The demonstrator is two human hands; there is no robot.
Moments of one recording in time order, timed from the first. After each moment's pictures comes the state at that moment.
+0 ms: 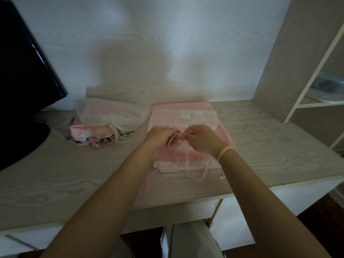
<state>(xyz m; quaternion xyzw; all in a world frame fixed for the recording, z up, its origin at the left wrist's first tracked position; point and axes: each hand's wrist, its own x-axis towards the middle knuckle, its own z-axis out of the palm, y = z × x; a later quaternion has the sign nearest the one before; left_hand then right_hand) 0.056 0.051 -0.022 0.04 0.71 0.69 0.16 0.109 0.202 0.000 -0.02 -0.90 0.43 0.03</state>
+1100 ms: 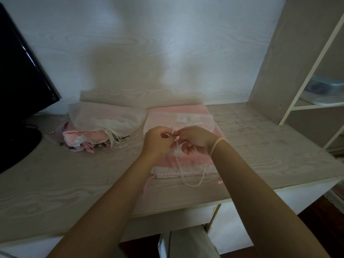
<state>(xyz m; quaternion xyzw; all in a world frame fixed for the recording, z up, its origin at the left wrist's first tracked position) 0.061 0.056 -0.029 0.12 0.81 0.56 -0.07 0.088 0.197 0.011 -0.08 -0.75 0.64 -0.16</state>
